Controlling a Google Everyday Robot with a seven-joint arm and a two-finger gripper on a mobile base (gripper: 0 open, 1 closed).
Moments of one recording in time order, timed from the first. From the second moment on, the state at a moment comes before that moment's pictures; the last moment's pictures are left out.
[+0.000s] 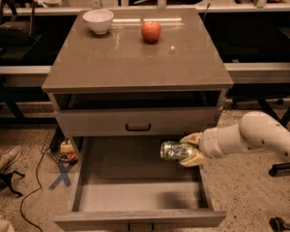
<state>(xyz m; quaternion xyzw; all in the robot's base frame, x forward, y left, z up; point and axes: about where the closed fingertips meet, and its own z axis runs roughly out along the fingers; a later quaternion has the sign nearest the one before) 0.532 -0.144 0.602 -0.64 0.66 0.16 0.35</state>
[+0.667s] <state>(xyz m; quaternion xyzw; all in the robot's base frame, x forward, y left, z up) 0.527 -0.210 0.709 -0.61 0.65 0.16 0.42</state>
